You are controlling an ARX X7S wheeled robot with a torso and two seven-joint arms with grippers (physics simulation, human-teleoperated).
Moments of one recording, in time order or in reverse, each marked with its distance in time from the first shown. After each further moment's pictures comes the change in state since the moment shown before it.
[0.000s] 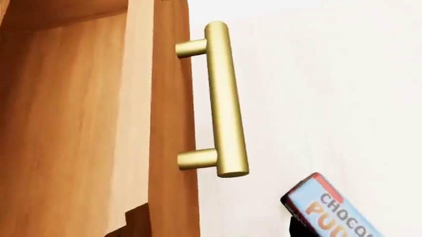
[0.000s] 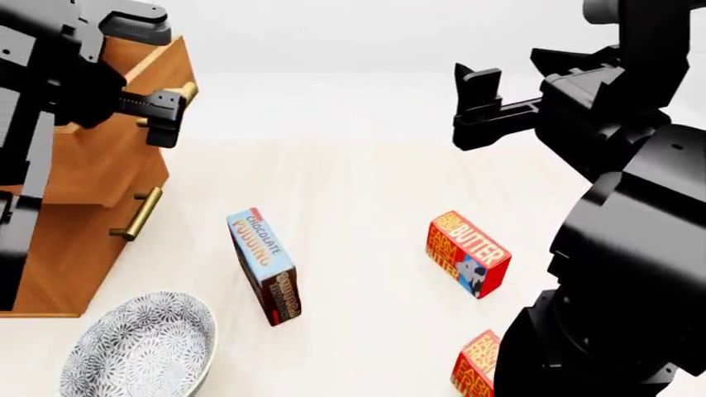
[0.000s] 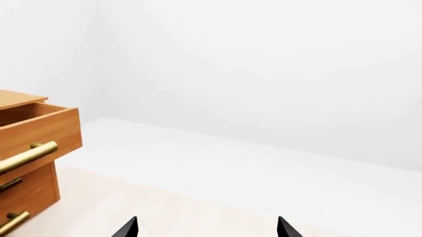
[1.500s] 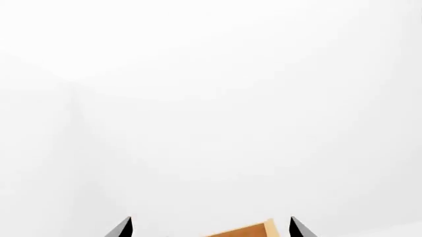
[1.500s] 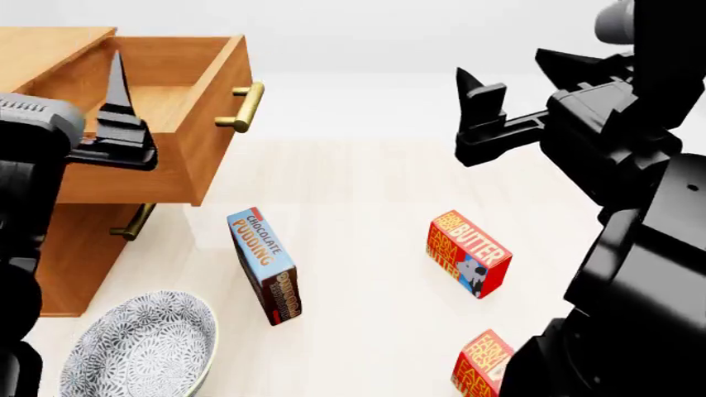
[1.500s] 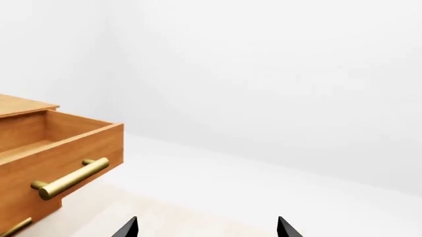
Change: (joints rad) left arm 1.275 -0.221 -0.821 1.972 -0.177 0.517 -0.576; right arm -0.072 0.021 0.010 -0.143 0.098 -0.015 0.062
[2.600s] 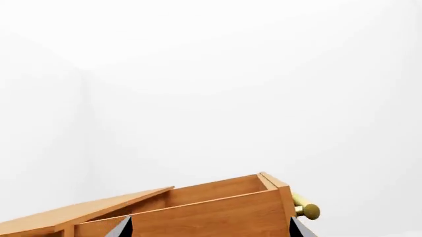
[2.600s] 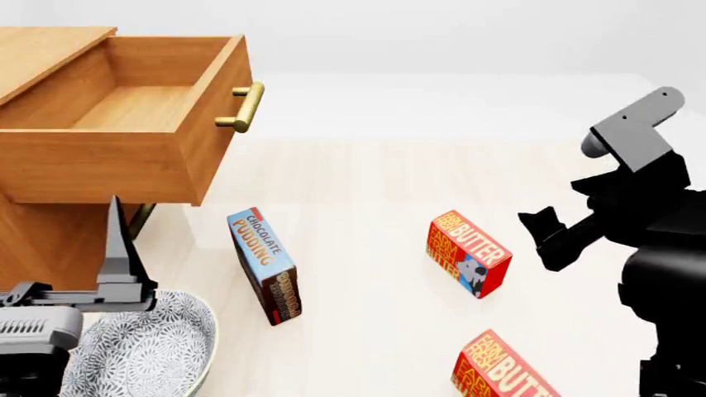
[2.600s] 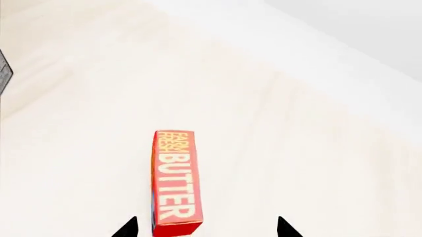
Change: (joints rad) left arm 0.617 0.154 -0.180 -0.110 -0.008 0.714 0.020; right arm -0.156 0.451 -0.130 0.412 0.006 -0.199 -0.368
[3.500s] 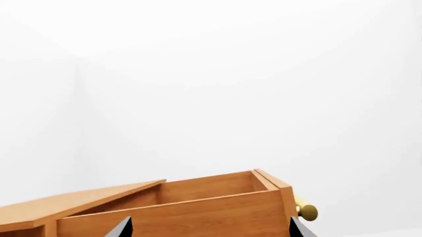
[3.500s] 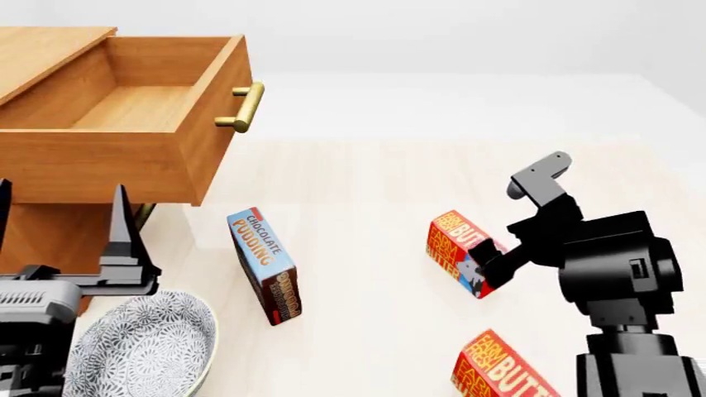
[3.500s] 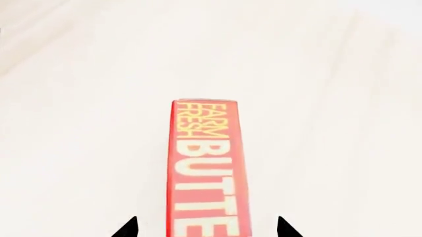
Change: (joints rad) left arm -0.064 -0.033 0.021 -0.038 -0.063 -0.059 -0.006; right arm 0.012 -0.168 0.084 0.672 0.243 -0.464 0.328
